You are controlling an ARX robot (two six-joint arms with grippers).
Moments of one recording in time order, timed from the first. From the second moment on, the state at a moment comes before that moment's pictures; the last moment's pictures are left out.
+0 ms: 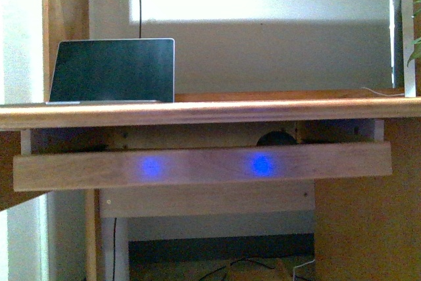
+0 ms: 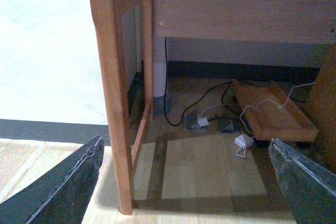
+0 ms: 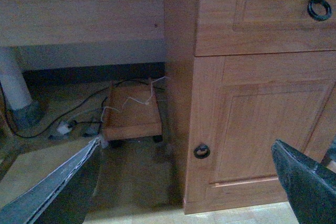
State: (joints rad) left arm 0.00 0.00 0.01 0.00 0.00 -0.01; right arm 0.00 0.00 0.02 0.00 0.00 0.00
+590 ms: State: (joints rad) left arm 0.00 0.00 0.01 0.00 0.00 -0.01; right arm 0.00 0.00 0.02 0.00 0.00 0.00
